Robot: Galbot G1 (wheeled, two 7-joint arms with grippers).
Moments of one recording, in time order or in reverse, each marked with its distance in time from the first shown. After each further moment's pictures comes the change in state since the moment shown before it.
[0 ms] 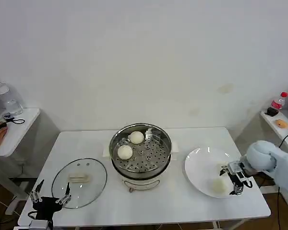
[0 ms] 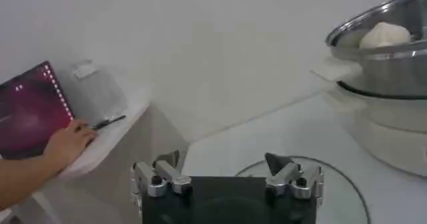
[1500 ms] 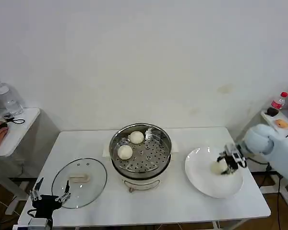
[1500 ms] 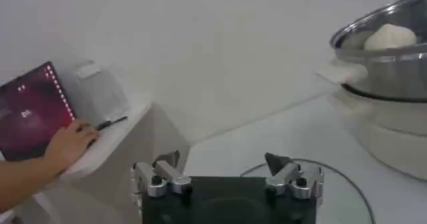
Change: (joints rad) left arm -0.019 0.010 -0.007 -0.003 -0.008 0.000 0.000; right arm 0.277 0.084 -0.038 -0.083 0.113 -0.030 -0.033
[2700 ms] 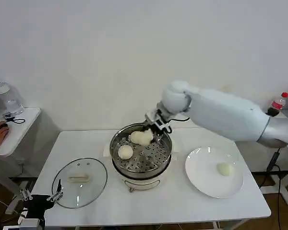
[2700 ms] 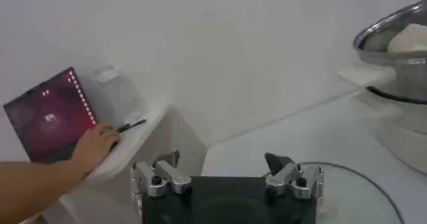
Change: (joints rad) left arm 0.018 -0.016 -0.056 -0.024 -0.004 0.004 0.002; right arm 0.371 0.595 -0.350 -0.054 0.117 0.054 0.022
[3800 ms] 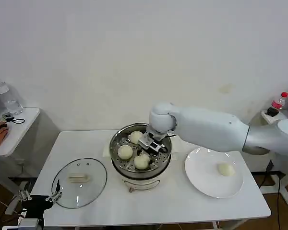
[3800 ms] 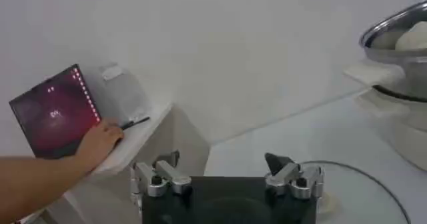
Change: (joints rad) left arm -0.006 -0.005 -0.007 0.009 -0.004 -0.002 0.000; right arm -0.038 0.035 -0.065 0.011 -0.030 0.118 -0.038
